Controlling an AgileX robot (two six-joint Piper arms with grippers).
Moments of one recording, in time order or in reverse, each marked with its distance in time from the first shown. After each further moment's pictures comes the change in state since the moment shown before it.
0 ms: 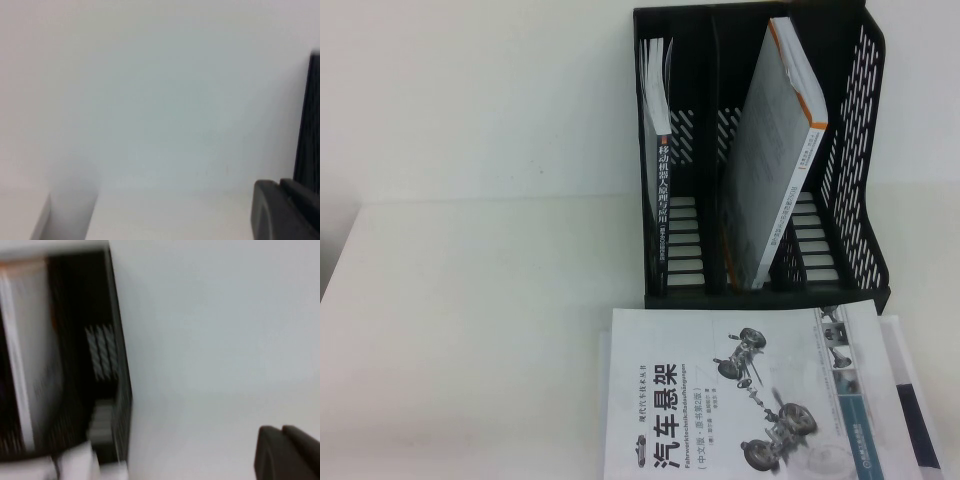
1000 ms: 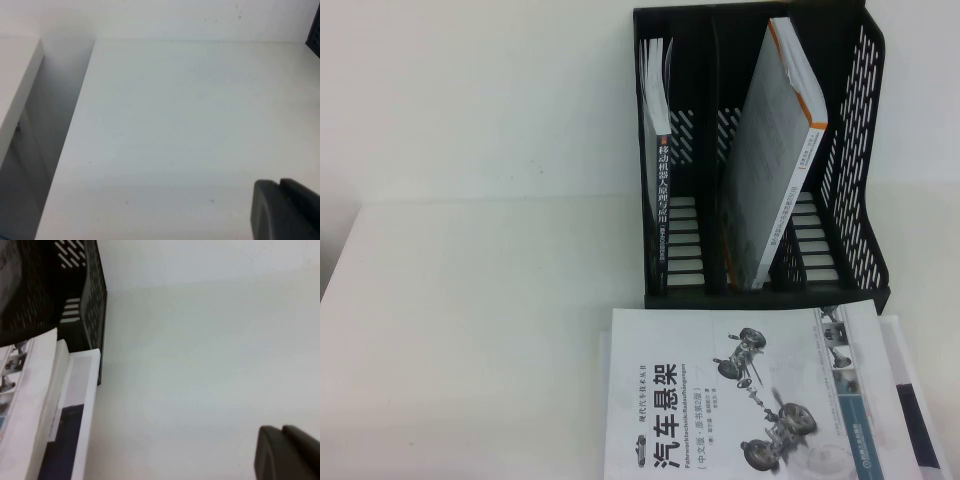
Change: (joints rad) right arm 0.000 0.000 -0.004 0.000 0.281 0.000; left arm 0.000 0.000 -0.006 -0.008 0.400 0.000
